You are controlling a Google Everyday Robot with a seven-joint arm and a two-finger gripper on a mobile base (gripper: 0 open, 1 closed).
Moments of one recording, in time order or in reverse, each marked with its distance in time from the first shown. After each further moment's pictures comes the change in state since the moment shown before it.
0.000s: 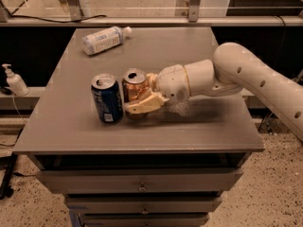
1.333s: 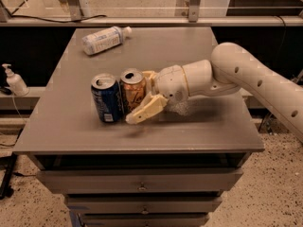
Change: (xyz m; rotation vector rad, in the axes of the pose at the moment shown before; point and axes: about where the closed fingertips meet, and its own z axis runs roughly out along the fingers) arm 0.002 0.001 0.004 -0.019 0.004 0.008
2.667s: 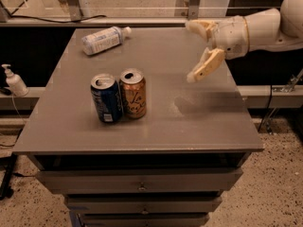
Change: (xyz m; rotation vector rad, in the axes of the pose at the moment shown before) arm -0.038 -0.075 -0.166 0.226 0.135 -0.142
